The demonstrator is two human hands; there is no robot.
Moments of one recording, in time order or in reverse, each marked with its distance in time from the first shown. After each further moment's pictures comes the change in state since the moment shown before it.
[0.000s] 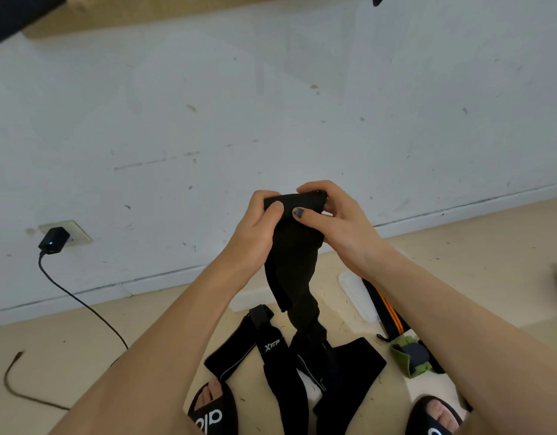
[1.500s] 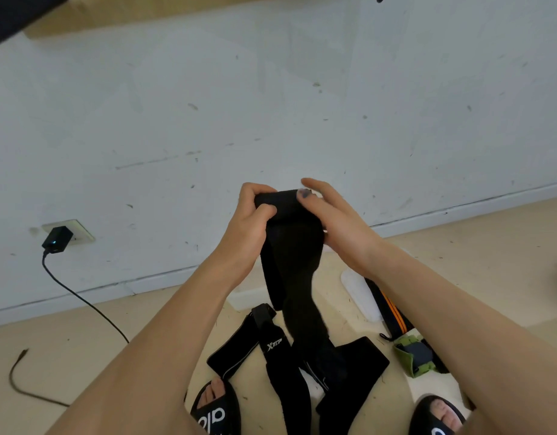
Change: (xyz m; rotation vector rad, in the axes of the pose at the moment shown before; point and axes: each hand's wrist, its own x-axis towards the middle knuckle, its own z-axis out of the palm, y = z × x) left_hand 0.003 0.004 -0.010 -0.067 0.051 -0.011; right_hand 0.002 -0.007 0.006 0.033 -0.058 0.140
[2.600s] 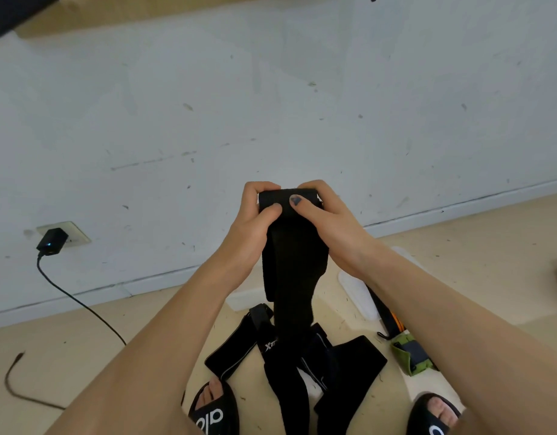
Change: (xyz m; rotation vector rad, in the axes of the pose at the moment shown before) left_hand 0.000 -0.006 0.005 -0.060 -0.111 0.028; right_hand 0.001 0.003 0.006 0.038 0.041 -0.010
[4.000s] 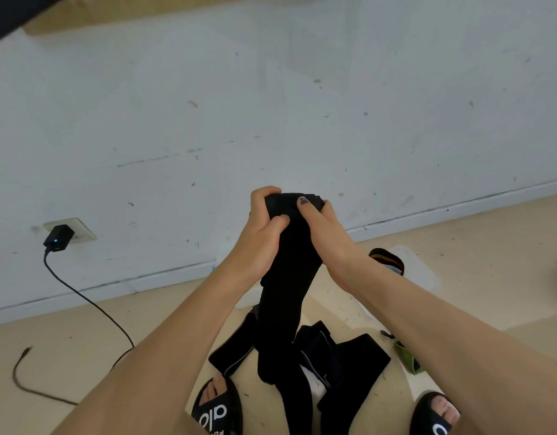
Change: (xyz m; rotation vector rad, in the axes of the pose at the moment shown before) left_hand -0.008 -0.005 0.004 0.154 0.026 -0.012; right_hand -0.003 0.012 0.020 0.005 0.095 0.192
